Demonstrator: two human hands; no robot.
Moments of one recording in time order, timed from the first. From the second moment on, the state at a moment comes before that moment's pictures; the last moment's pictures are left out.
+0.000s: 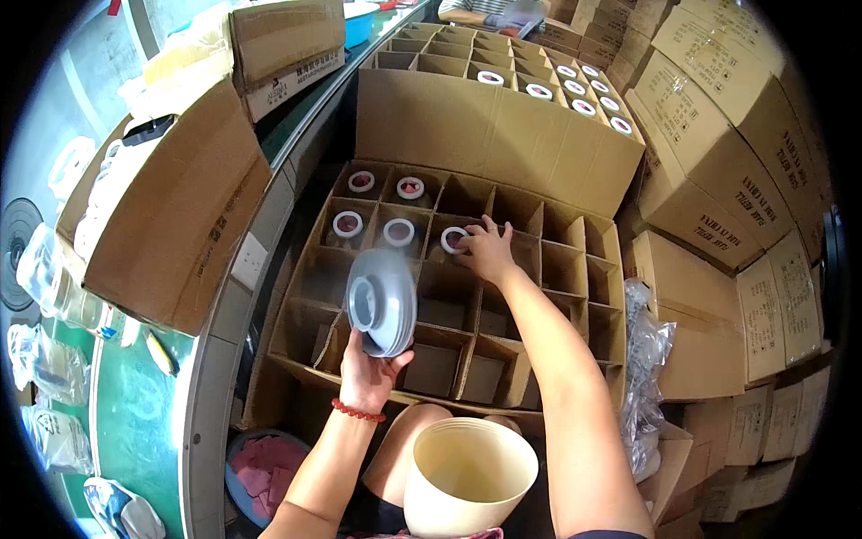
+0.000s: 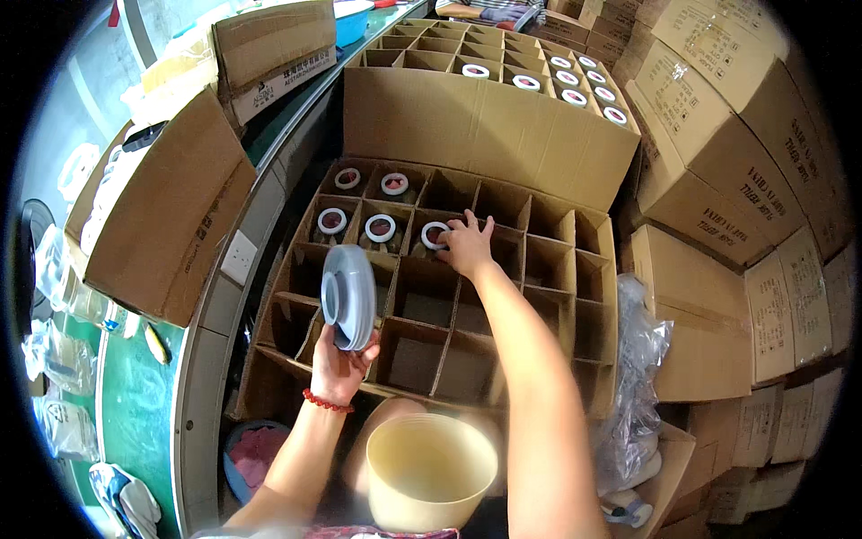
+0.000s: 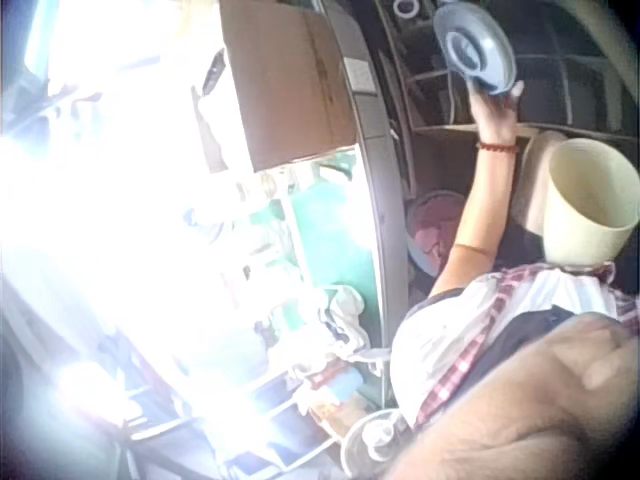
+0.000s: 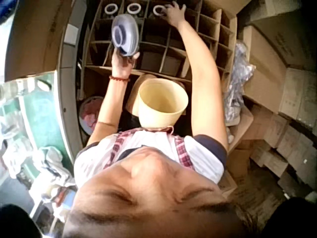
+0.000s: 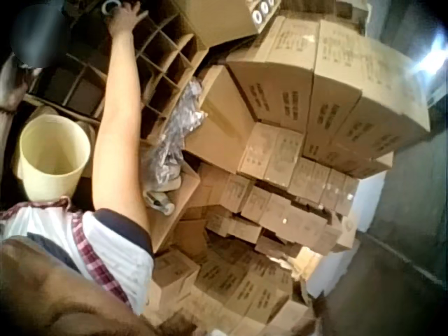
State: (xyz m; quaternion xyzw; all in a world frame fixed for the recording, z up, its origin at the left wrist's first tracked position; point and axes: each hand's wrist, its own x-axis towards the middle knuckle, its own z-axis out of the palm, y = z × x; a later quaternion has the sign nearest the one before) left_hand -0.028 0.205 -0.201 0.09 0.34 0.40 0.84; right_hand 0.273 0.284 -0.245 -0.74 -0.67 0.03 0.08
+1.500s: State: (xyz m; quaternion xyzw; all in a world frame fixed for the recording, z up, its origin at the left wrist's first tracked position) left_hand 0.002 0.129 -0.155 0.30 0.12 0.28 0.90; right_hand 0.208 0.047 -0.072 -0.56 -0.49 0.55 0.36
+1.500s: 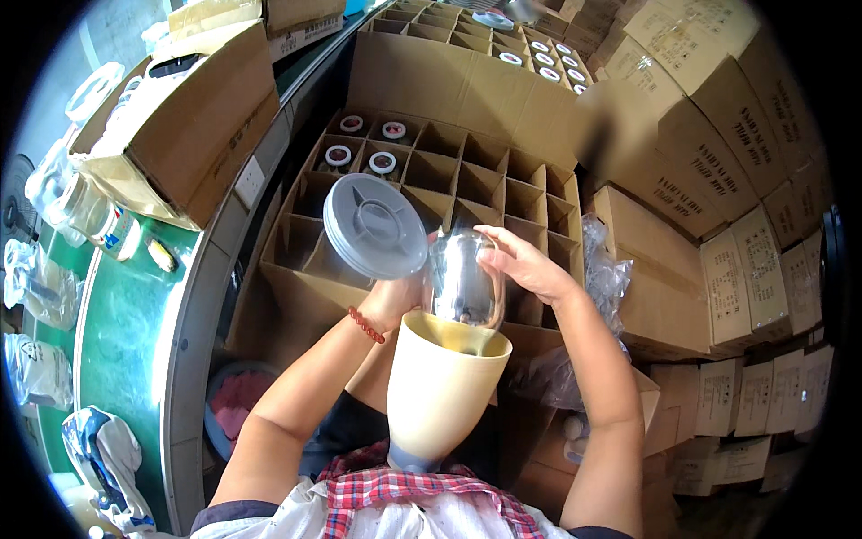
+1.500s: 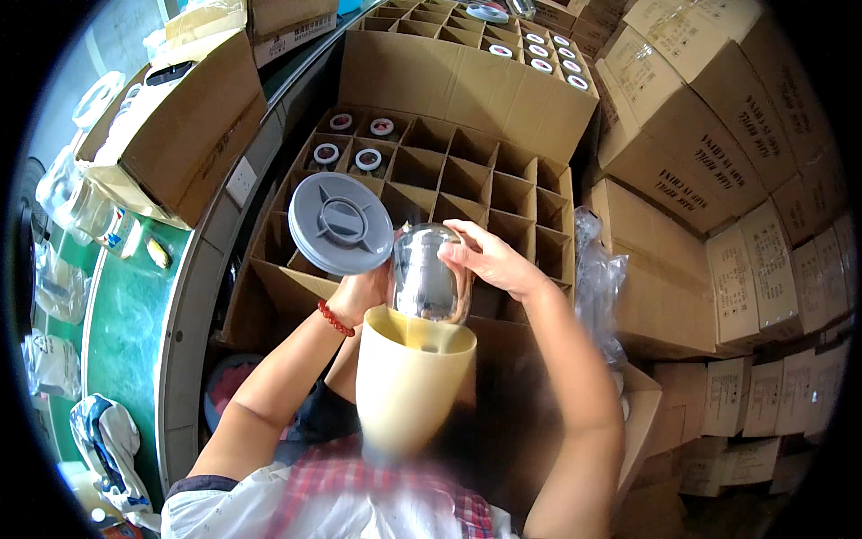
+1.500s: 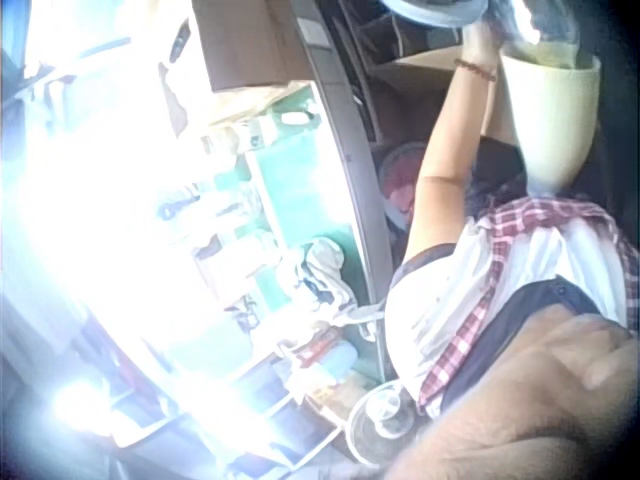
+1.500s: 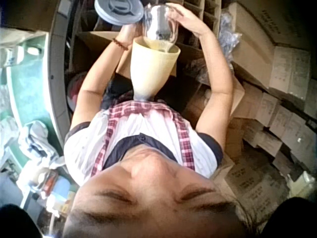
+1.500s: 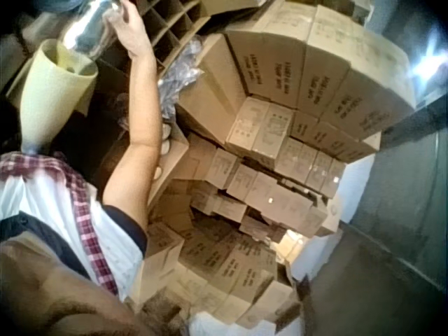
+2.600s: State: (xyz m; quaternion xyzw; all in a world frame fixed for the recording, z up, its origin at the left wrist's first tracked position) left_hand -0.101 0.143 -0.156 0.25 0.38 0.47 0.75; right_hand 0.157 0.070 -0.022 -0.60 -0.70 0.37 -0.14
